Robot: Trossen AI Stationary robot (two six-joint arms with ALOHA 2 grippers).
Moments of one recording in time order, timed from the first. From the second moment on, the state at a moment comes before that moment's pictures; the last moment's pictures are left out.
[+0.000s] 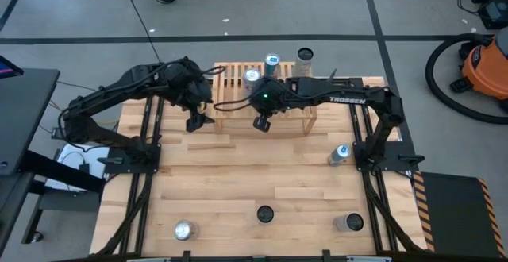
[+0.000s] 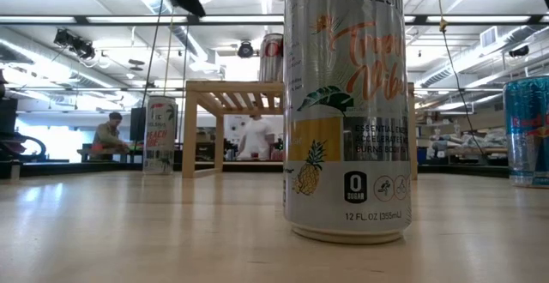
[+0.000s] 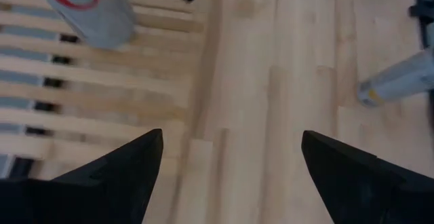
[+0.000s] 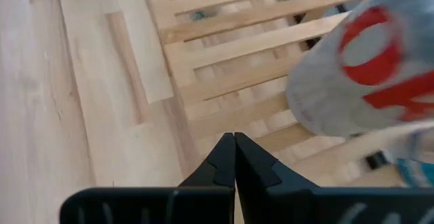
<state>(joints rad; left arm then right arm) 0.35 1.31 1.54 -1.13 0.17 0.14 -0.17 1.77 1.72 -0.84 0.19 0.08</state>
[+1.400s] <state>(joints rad) 0.36 1.66 1.54 -0.67 0.24 0.30 -0.13 1.45 1.73 -0.88 0.40 0.08</state>
